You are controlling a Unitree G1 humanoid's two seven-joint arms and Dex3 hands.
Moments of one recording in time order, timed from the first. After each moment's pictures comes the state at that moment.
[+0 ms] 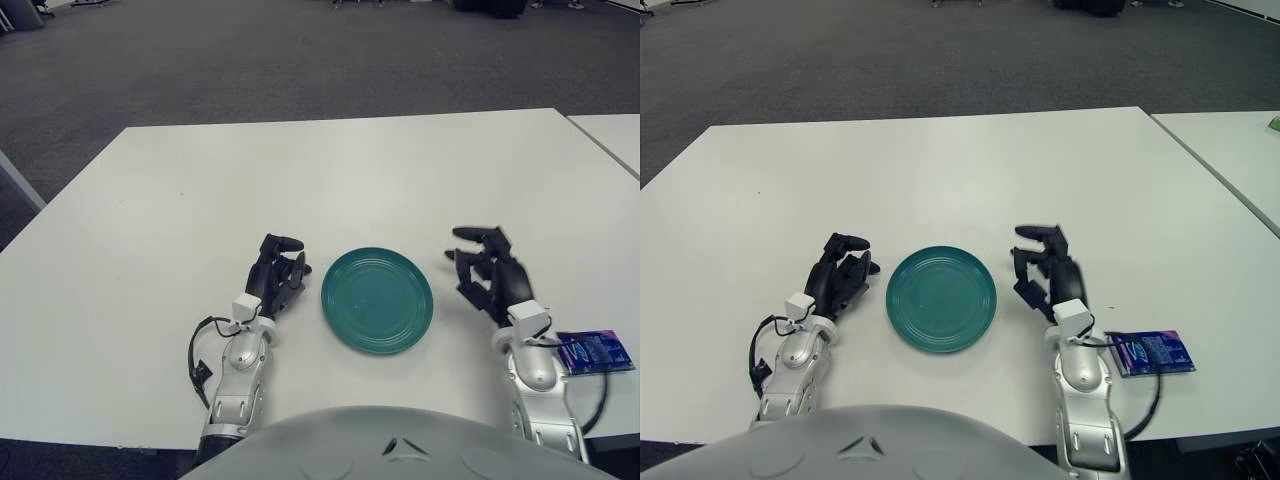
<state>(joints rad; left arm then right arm) 0.28 -0.11 -0.11 -0.01 0.00 -0.16 0.00 0.43 -0.09 -0.03 -0.57 -0.36 -0.06 -0.05</state>
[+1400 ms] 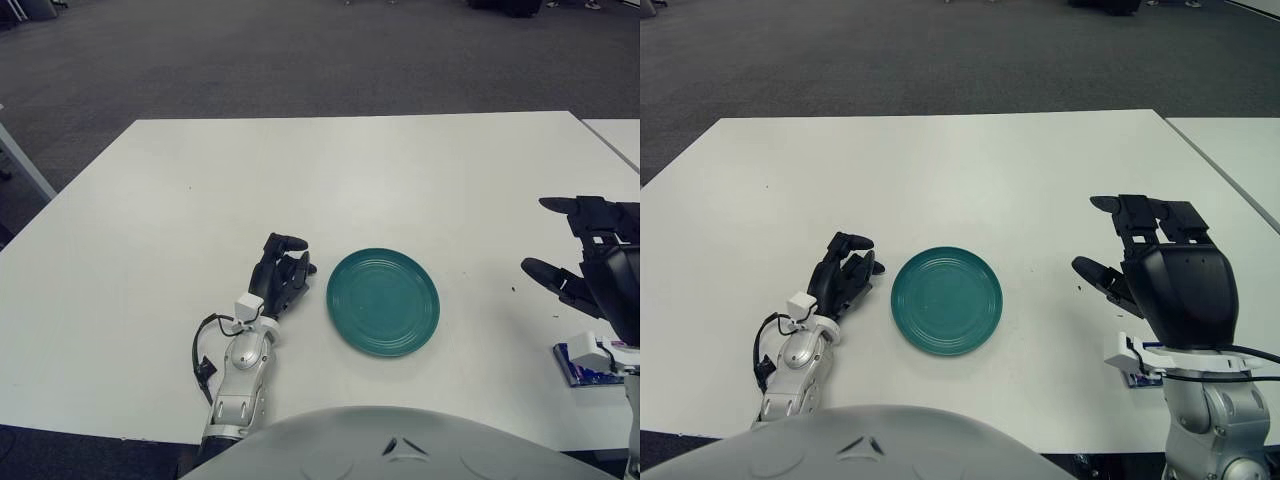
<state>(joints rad) 0.30 -0.10 -0.12 -0.03 -0.03 -0.15 -0.01 0.44 -0.17 -0.62 -0.71 -0.88 -0.47 0.18</state>
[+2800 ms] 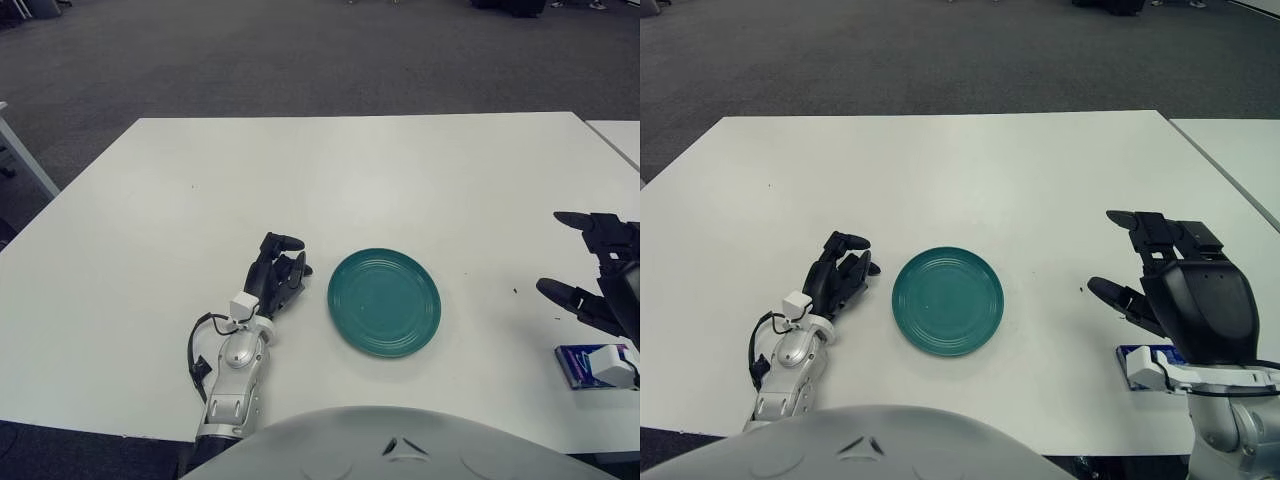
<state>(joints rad) 0.28 -0.06 -0.10 -0.03 -0.03 -0.15 -0.03 0.45 -0.16 -0.76 -0.63 -0.77 -0.60 0.28</state>
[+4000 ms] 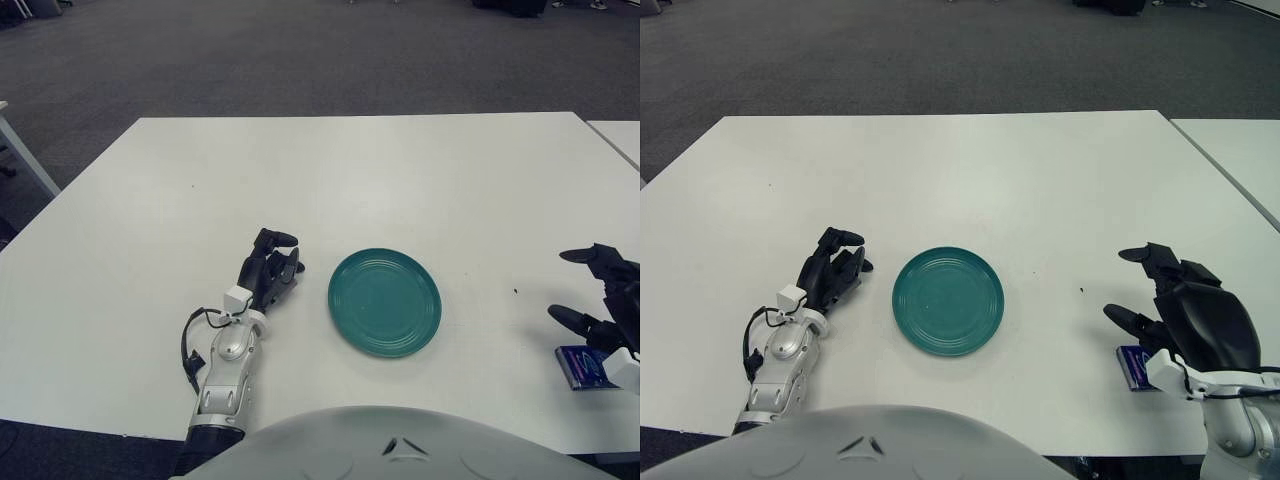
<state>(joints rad) 0.23 -0.03 -0.05 0.01 -0.03 -0.13 -0.05 0.45 -0.17 -0.81 -0.37 -0.78 -0.59 0.41</state>
